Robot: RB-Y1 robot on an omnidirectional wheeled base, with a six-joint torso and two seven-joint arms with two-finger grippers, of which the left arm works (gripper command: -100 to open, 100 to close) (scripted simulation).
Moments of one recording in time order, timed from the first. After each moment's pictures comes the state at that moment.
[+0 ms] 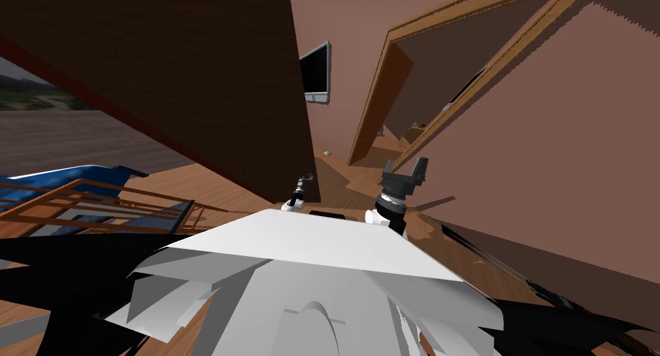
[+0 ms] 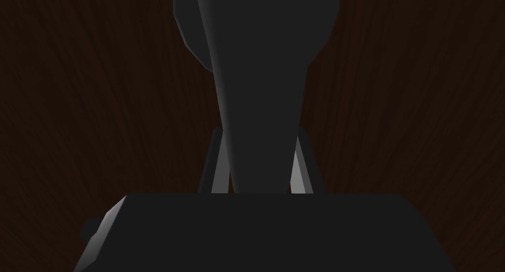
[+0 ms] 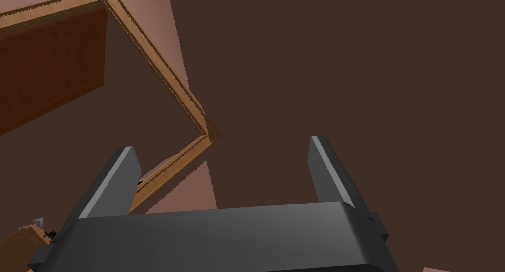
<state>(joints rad) -0.15 0.07 0.12 -0.62 0.05 -0.79 0.00</state>
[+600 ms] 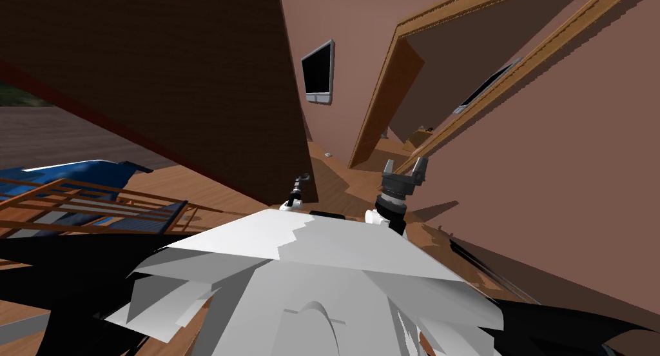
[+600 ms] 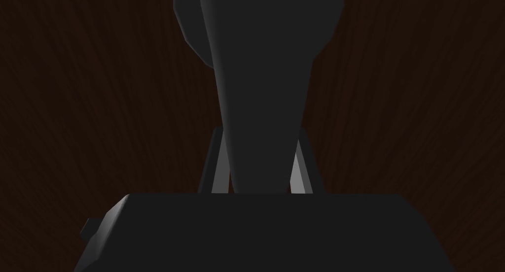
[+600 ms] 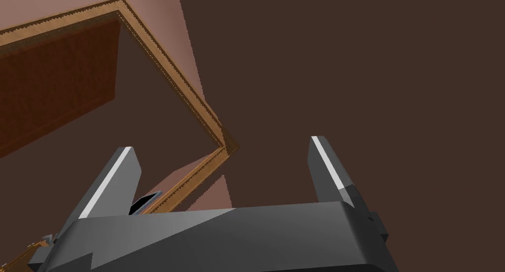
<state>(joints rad) -0.14 0.07 0.19 -0.64 0.08 -0.78 -0.03</state>
